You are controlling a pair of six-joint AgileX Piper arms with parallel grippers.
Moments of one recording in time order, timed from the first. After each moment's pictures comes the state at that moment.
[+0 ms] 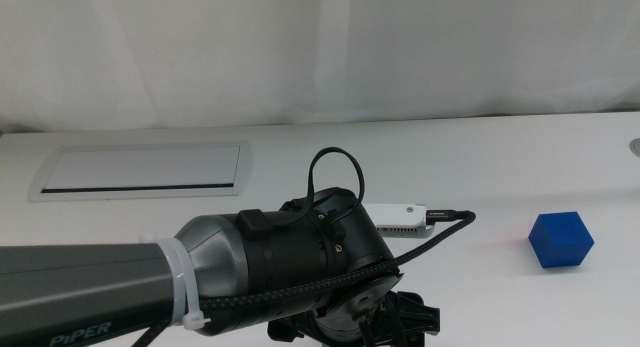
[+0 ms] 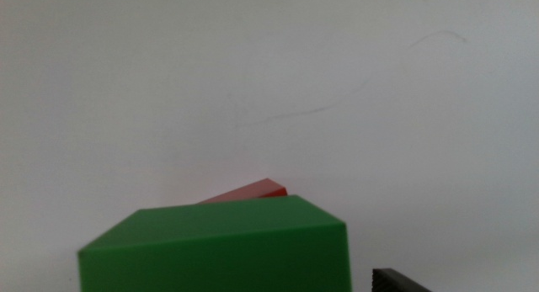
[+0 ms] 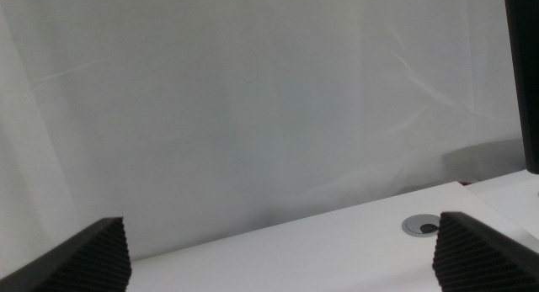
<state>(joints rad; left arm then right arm) -1.01 1.80 -1.18 0.23 0.87 -1.02 0.00 0.03 -0.08 0.14 0.08 0.06</state>
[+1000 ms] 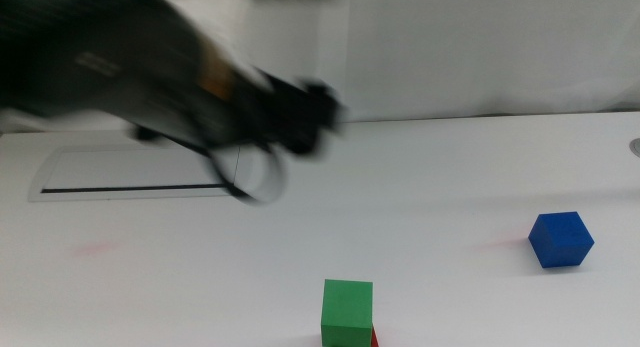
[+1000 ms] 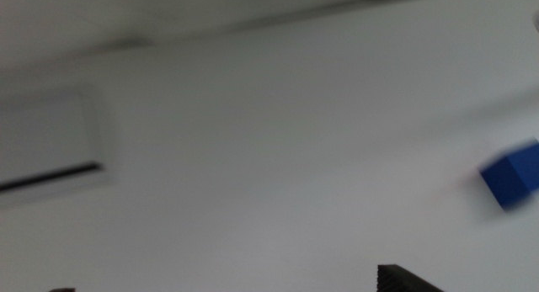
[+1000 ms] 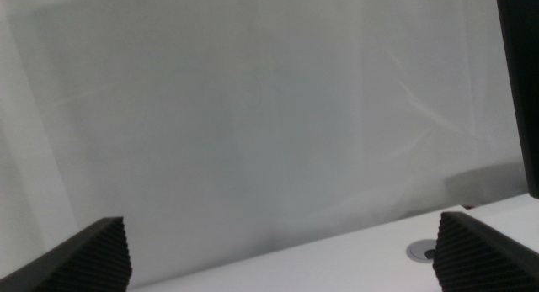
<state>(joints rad) -0.82 1.42 -1.41 0.39 1.08 -0.71 0.00 0.03 -0.08 0.14 0.03 0.06</state>
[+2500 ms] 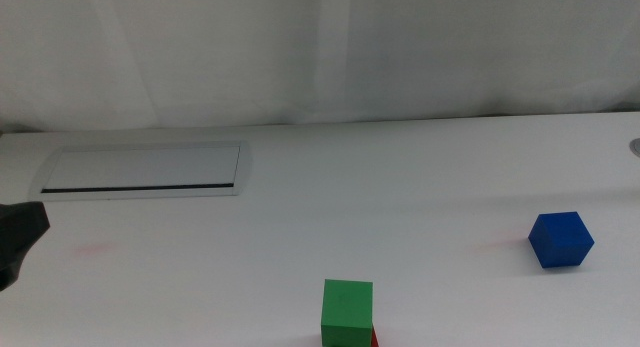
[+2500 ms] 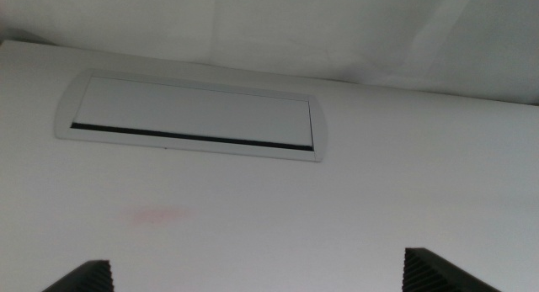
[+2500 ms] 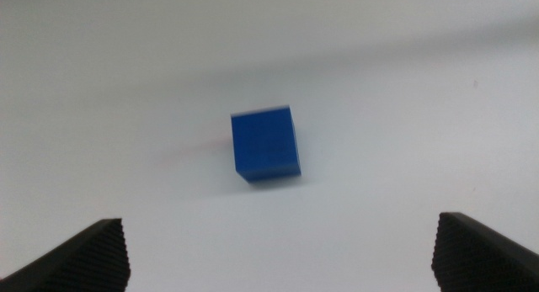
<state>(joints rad) -0.09 0.61 -0.74 0.03 0.81 -0.23 0.01 0.96 -0.90 0.14 0.92 -0.04</state>
